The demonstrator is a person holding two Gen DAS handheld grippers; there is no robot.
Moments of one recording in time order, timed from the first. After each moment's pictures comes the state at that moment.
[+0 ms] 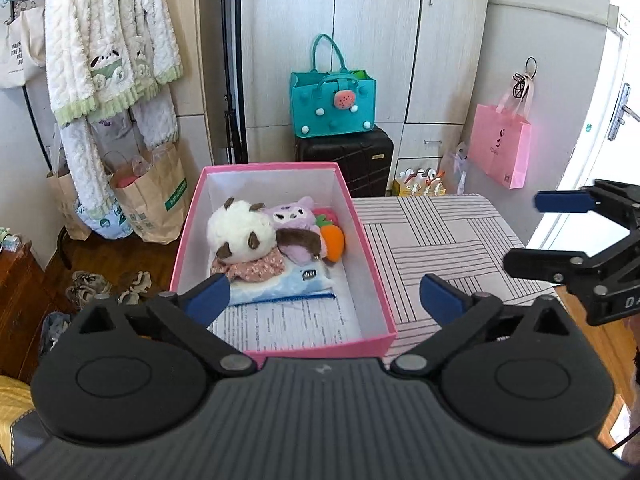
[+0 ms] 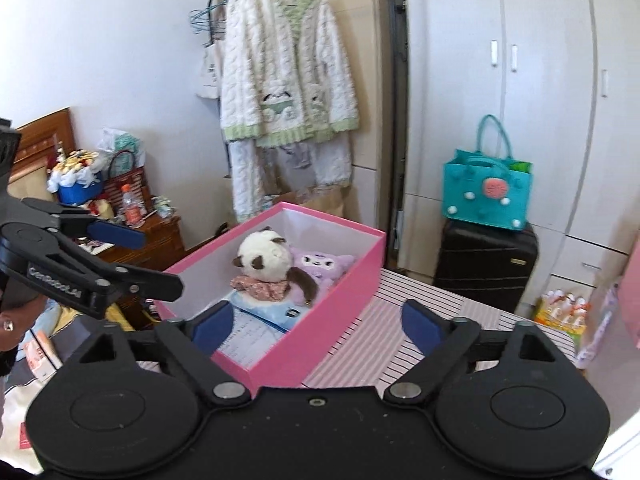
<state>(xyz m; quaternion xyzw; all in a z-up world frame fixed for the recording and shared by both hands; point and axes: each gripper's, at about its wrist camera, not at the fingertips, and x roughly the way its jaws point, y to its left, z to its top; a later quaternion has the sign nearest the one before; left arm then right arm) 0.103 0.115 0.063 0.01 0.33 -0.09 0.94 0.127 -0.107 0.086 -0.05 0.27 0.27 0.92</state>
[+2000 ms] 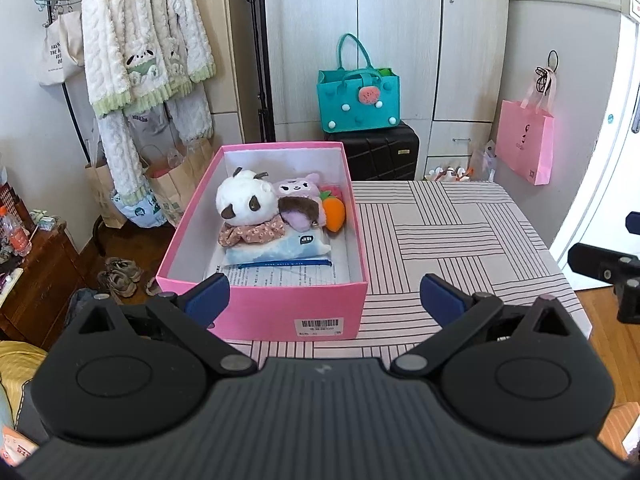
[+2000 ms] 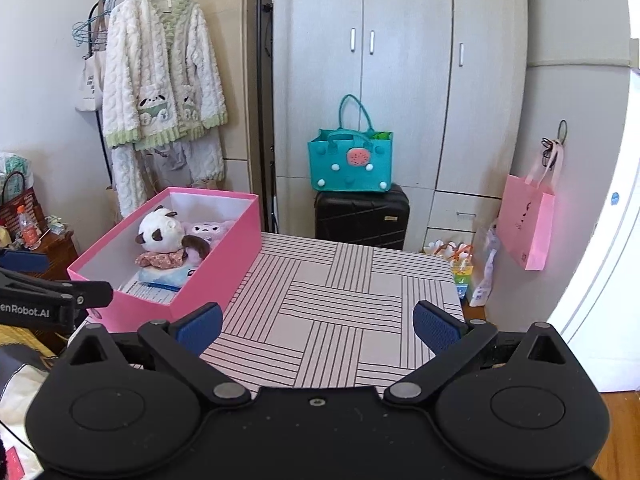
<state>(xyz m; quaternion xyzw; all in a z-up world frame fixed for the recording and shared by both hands) 0.047 0.065 0.050 0.02 0.32 -0.02 0.95 0.042 -0.145 0.073 -0.02 0.28 0.07 0.96</state>
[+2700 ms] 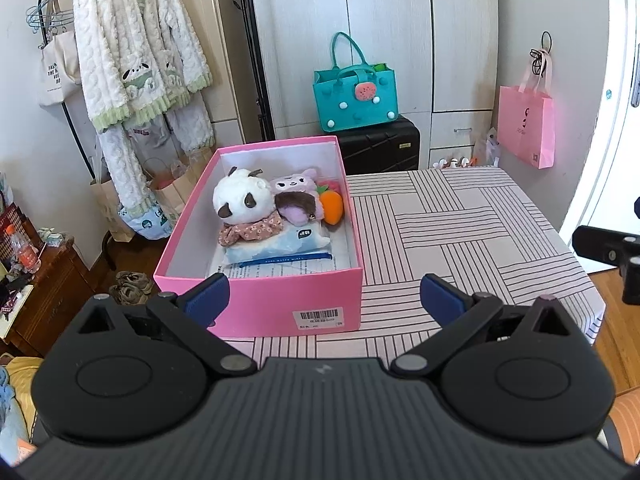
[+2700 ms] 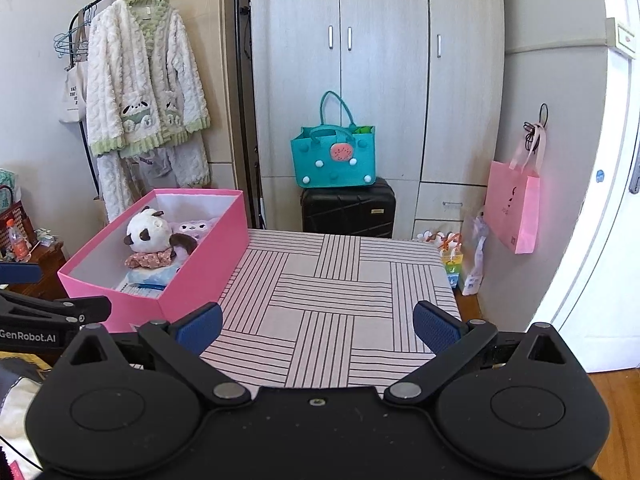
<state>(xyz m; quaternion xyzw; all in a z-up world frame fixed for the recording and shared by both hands) 0.039 0.049 0.038 0.05 0.31 -0.02 0.95 0.032 -0.149 0.059 0.00 0.28 0.05 0.96</state>
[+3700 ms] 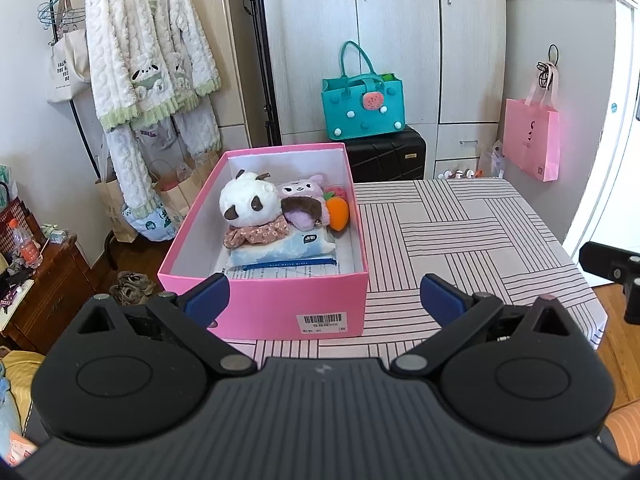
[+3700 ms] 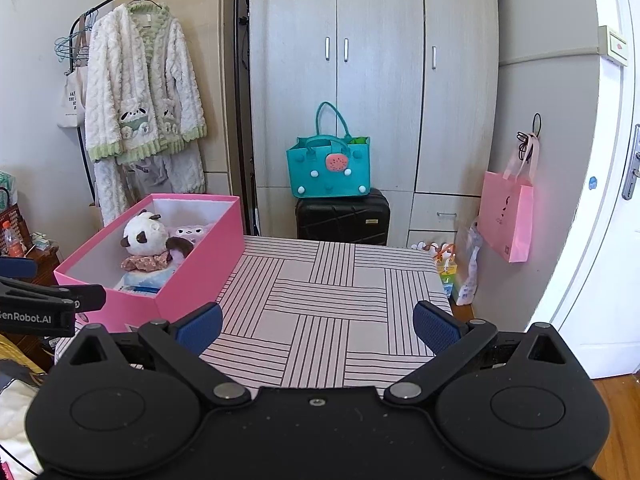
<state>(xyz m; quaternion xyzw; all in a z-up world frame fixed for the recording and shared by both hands) 0.035 0.053 0.035 0.04 0.30 -0.01 0.95 0.019 -0.145 0.053 -0.01 0.26 0.04 0.96</state>
